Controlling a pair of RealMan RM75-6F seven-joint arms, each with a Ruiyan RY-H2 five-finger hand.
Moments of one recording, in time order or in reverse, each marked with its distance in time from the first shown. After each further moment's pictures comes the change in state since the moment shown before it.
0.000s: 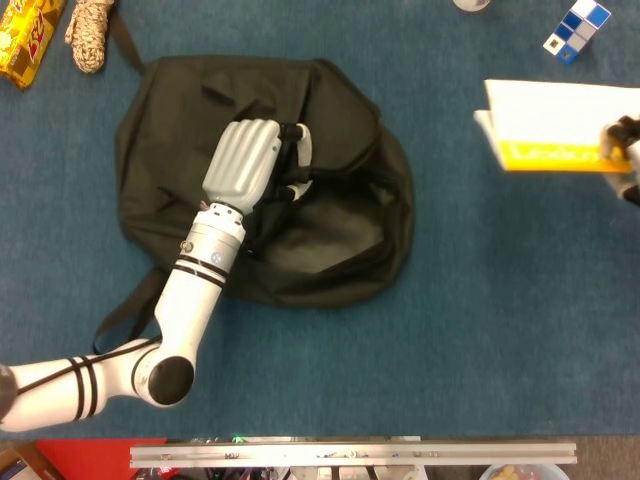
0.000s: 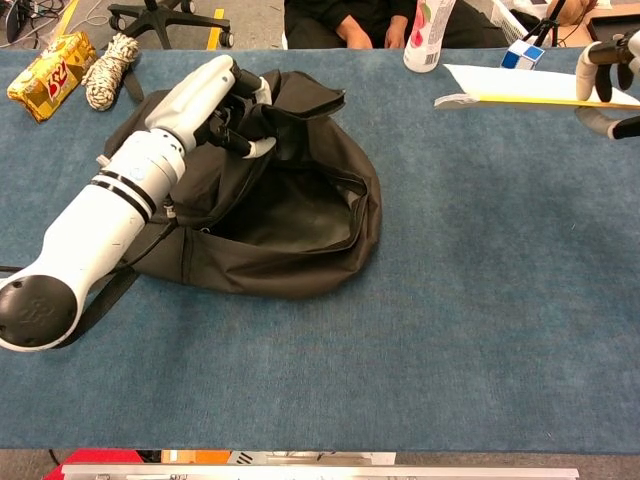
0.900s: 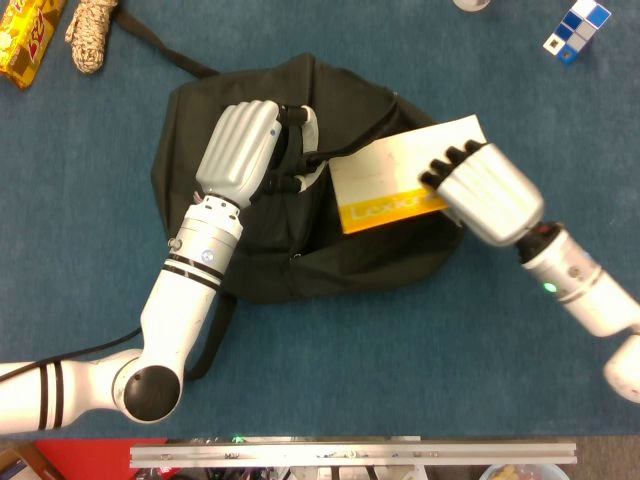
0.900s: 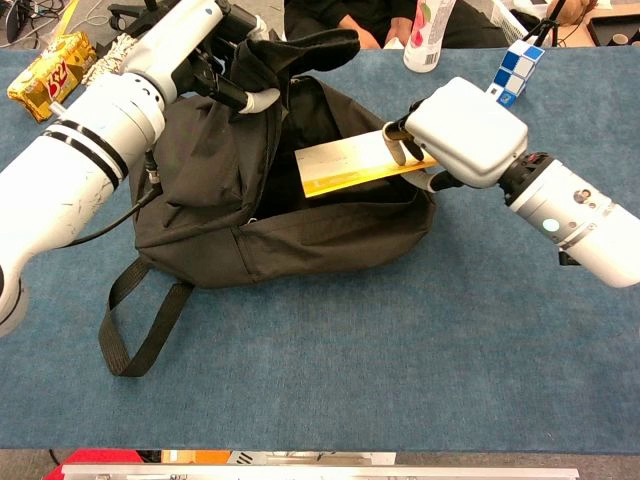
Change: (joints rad) left arm -0.025 0.146 -0.071 -0.311 -0.151 0.057 0.108; right arm 0.218 -0.312 -0.006 0.129 -0.116 -0.187 -0.098
